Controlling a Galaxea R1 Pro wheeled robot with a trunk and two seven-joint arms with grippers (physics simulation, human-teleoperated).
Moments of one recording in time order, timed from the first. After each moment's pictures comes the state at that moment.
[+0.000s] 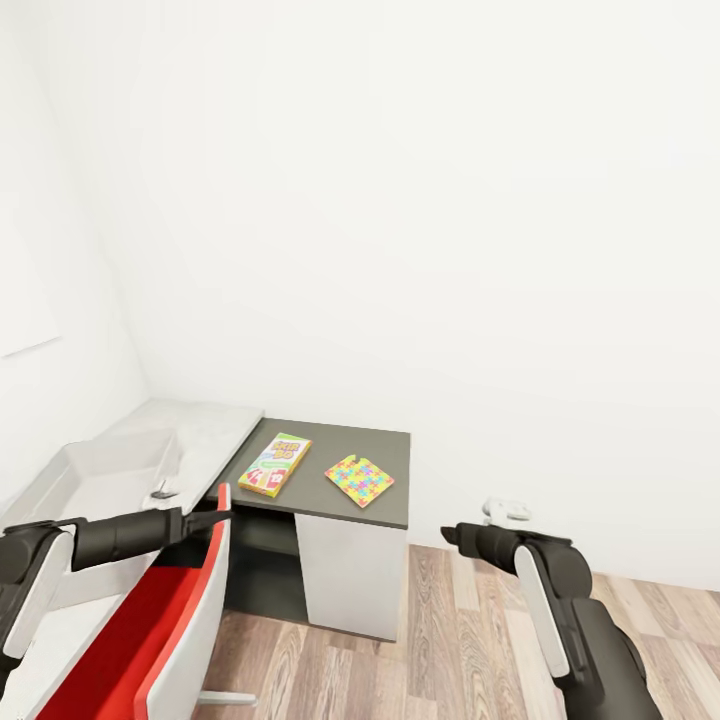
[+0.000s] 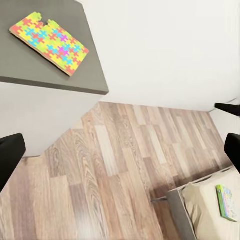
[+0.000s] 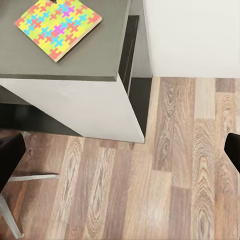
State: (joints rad) left arm -0.38 0.34 0.20 -1.44 0.30 1.04 -0.94; right arm -0.35 0.05 -0.06 -1.51 -0.14 0.99 0.01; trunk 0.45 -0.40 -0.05
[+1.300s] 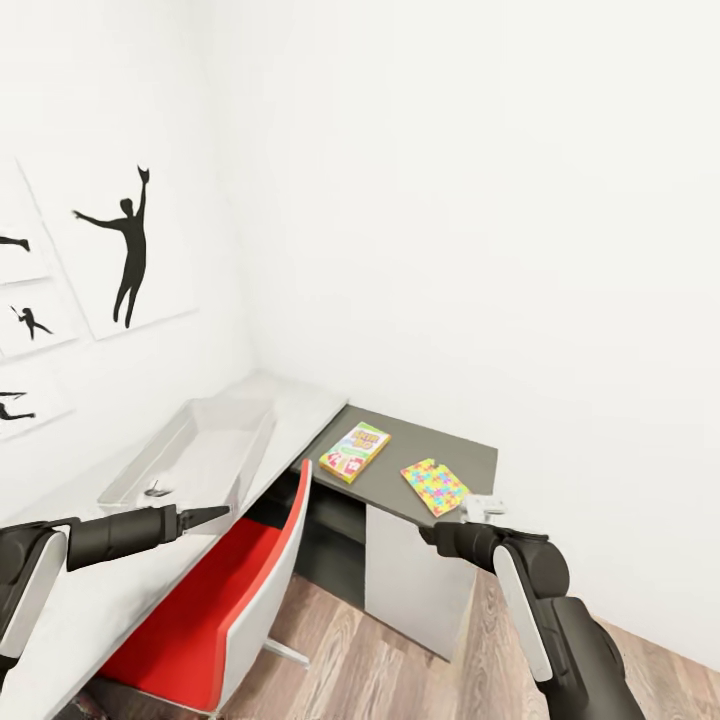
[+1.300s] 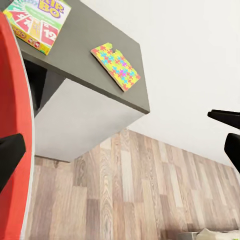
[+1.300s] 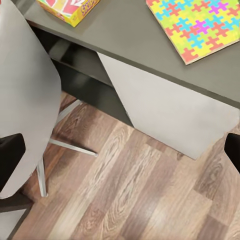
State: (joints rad) left arm -0.38 0.34 0.23 -1.44 0.30 1.04 -0.96; right arm -0.35 0.07 0.04 -1.54 -0.15 1.01 0.01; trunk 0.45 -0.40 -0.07
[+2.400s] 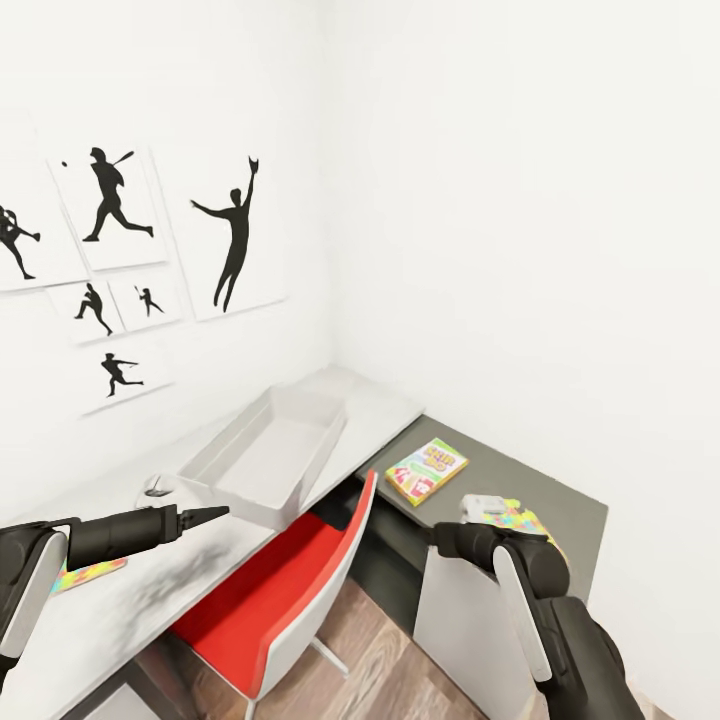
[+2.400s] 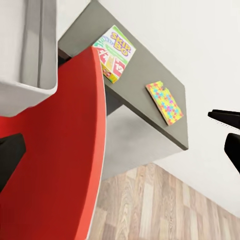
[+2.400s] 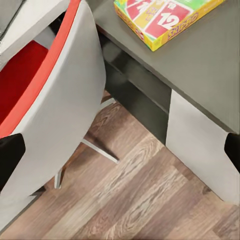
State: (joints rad) left arm -0.38 0.34 0.23 -1.44 0.29 1.04 -0.96; right arm -0.35 0.07 0.04 -1.54 -0.14 1.01 0.01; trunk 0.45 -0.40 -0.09
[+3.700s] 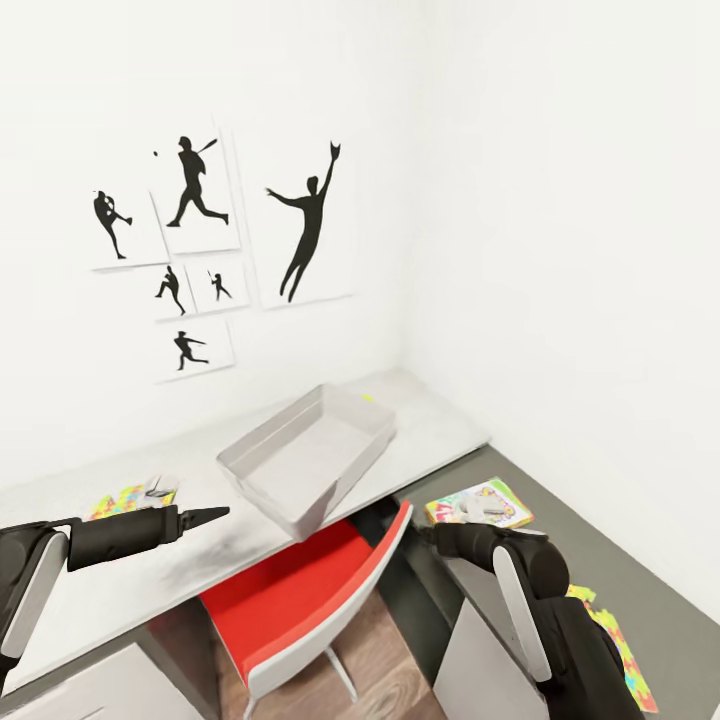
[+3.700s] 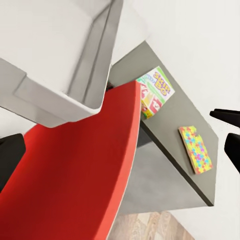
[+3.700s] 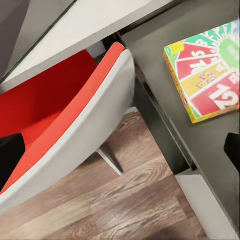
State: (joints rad) left arm -0.38 0.34 0.23 -1.44 0.29 1.04 -0.96; right arm -0.35 0.07 0.04 -1.54 -0.13 1.00 0.01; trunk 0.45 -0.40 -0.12
